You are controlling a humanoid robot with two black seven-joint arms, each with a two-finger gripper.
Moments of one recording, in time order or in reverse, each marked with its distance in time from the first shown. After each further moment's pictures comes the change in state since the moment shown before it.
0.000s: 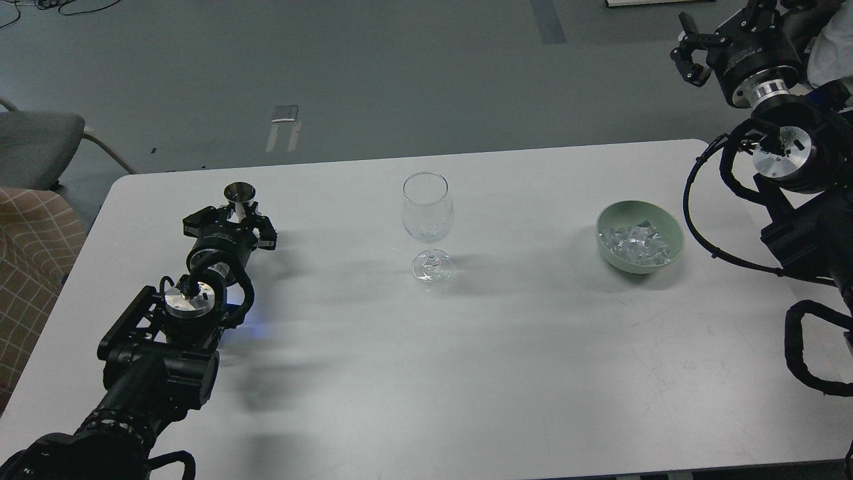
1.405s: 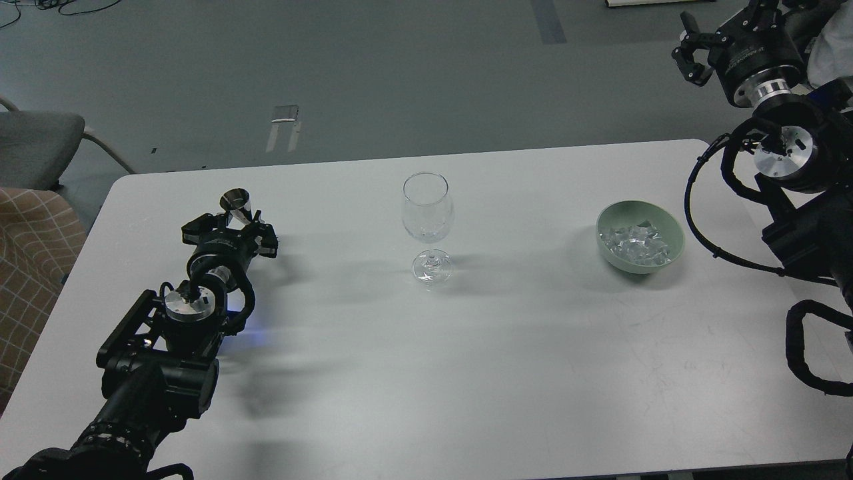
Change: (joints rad) left arm 0.045 -0.003 -0.009 -0.091 0.001 0.074 -0.012; right arm 0.000 -0.003 0.000 0.000 0.000 0.000 0.000
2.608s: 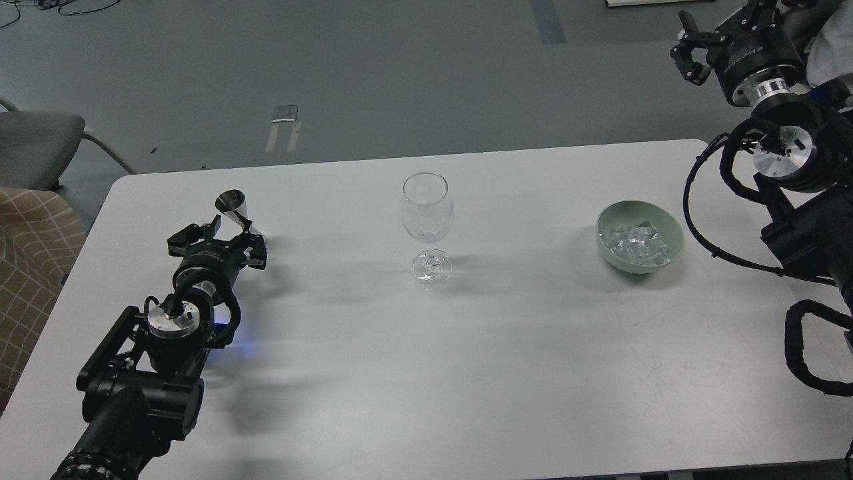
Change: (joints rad) left arm 0.104 0.038 -0.031 -0.135 0.001 0.042 0.013; right arm 0.000 0.003 0.000 0.002 0.001 0.008 0.001
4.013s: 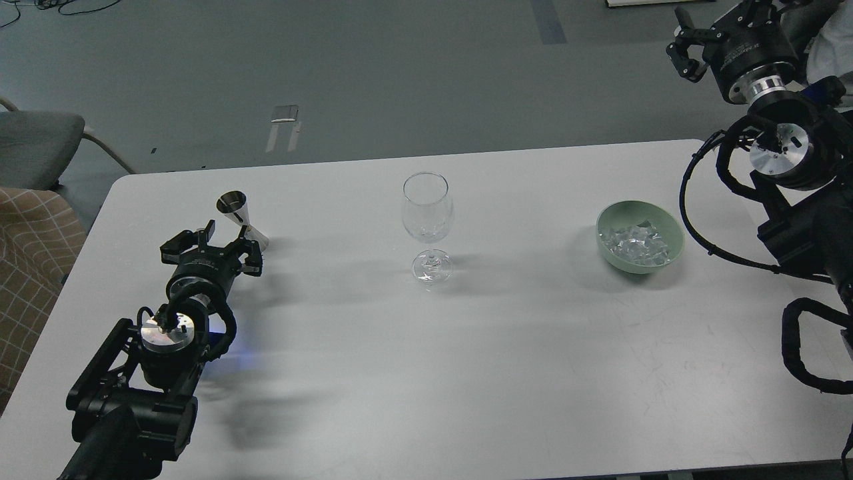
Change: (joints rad) left arm 0.089 0.017 -0.003 -0.141 0.000 0.035 -0.025; right arm 0.007 0.007 0.001 0.001 0.001 0.000 0.000
